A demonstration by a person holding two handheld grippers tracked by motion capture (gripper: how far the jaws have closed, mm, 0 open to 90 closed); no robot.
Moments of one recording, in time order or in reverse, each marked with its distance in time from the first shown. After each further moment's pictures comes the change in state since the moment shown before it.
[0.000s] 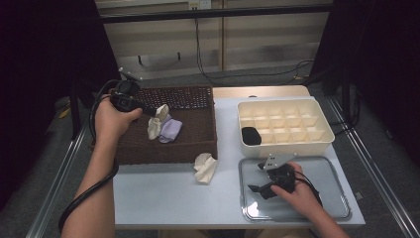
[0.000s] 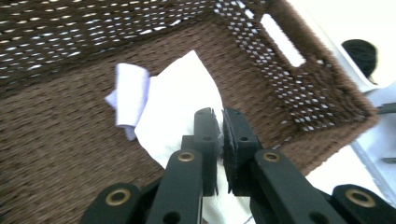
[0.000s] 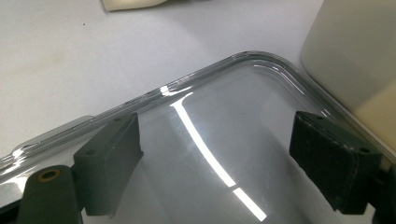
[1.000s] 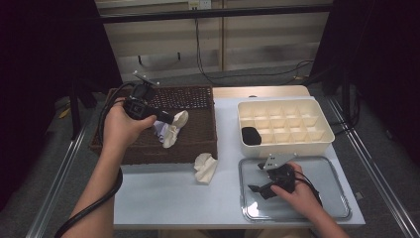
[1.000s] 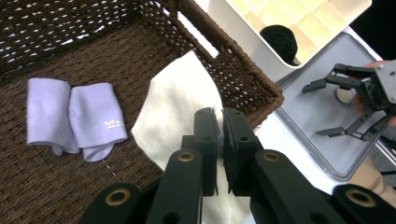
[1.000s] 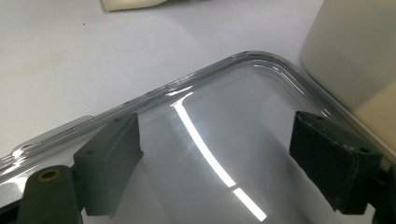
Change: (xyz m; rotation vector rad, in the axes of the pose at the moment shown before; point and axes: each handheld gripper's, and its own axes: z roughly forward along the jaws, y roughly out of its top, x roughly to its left) left arm -0.060 -0.001 -0.007 0.021 -0.119 0.130; right arm 0.000 0.000 0.000 0.000 0.000 0.000
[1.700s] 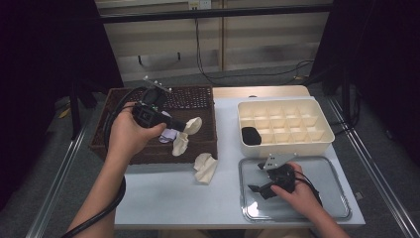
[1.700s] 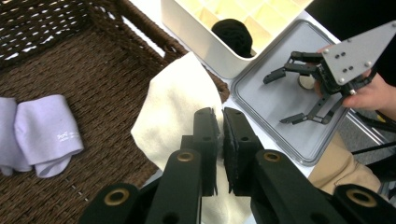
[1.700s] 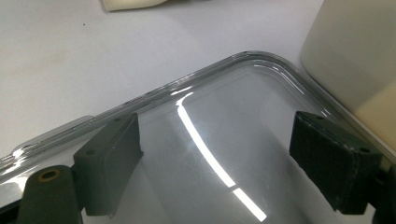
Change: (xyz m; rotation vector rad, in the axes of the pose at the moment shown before) left arm -0.040 -0.002 0.001 0.001 -0.072 0.088; right arm 0.000 0.000 0.000 -0.001 0.004 0.002
